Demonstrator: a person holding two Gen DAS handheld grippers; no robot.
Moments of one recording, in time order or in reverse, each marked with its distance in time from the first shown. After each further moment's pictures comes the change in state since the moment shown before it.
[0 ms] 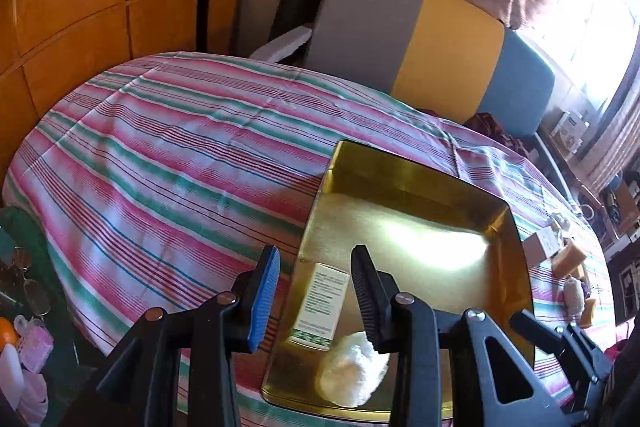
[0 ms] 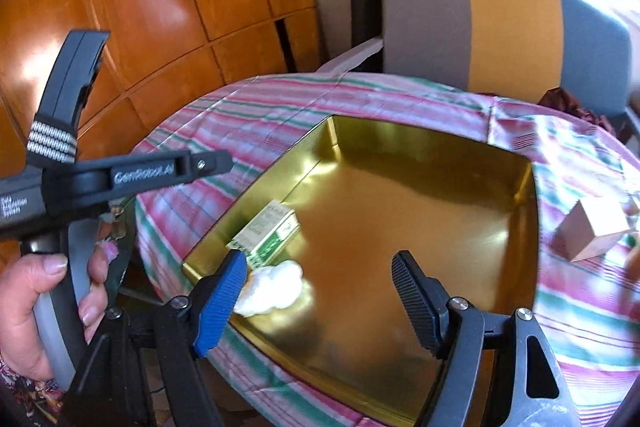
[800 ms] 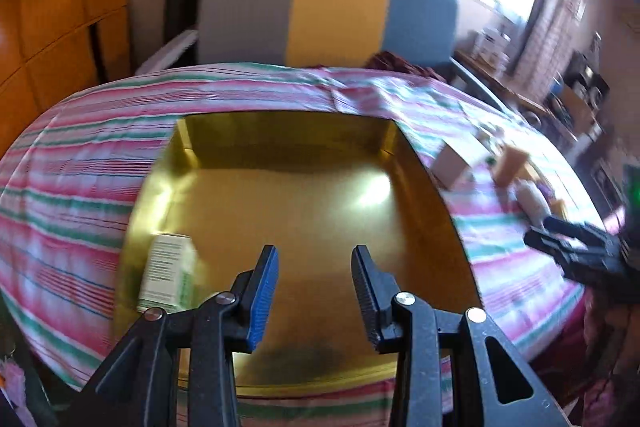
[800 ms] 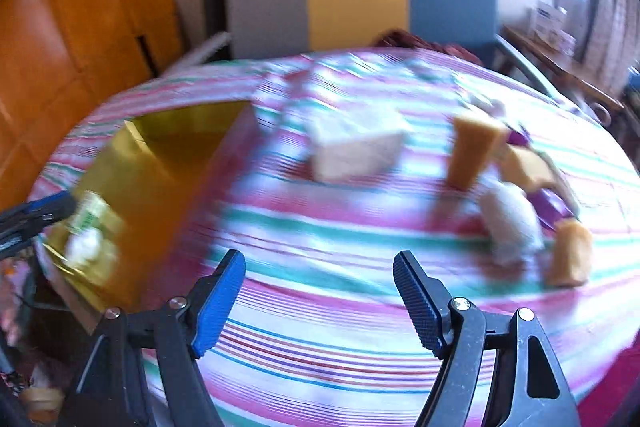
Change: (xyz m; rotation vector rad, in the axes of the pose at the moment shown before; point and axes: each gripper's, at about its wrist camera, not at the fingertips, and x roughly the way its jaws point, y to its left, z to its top) left arm 0.005 -0.119 -0.058 0.329 0.055 -0.179; right arm -0.090 -0.201 -0.065 0.236 0.077 -0.349
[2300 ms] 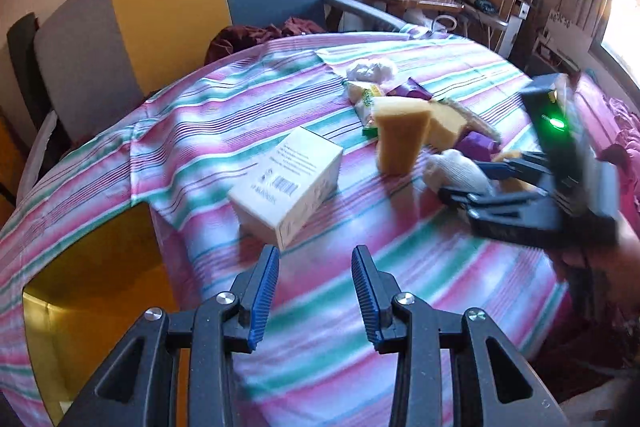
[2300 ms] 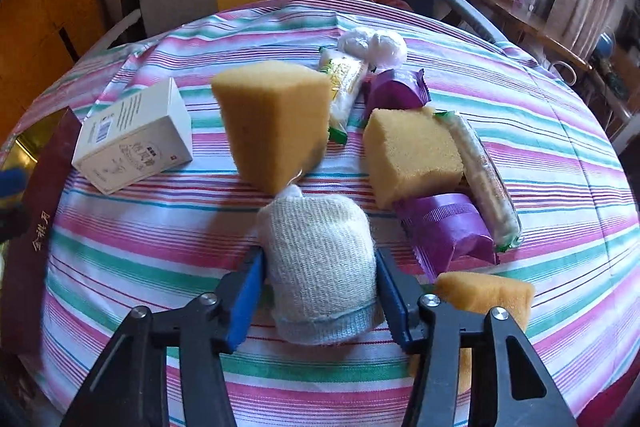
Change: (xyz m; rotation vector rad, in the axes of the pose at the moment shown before) left arm 0.109 -0.208 0.078 0.422 0.155 -0.103; right arm 0.068 -0.149 0.032 0.075 0.149 -0.138
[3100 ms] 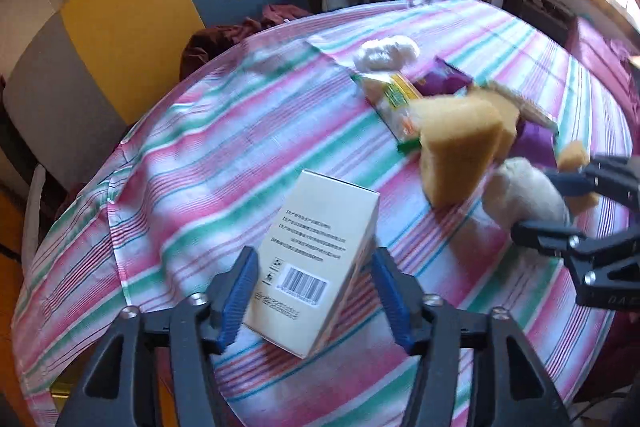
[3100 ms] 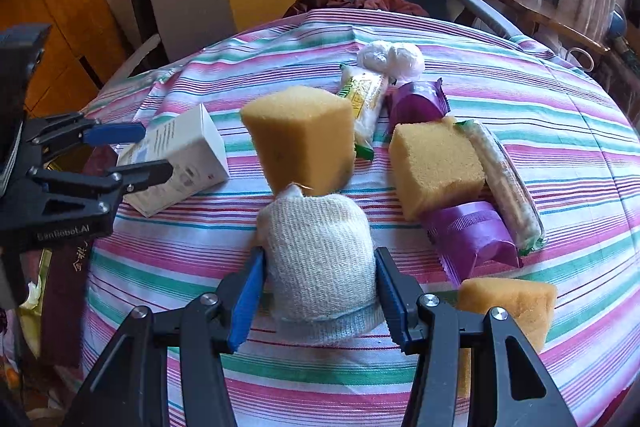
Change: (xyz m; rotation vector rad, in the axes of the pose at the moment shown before) left arm 0.068 0.005 0.056 0.147 0.052 0.031; right arm -0.010 -0.001 0.005 0.063 -0.042 0.136
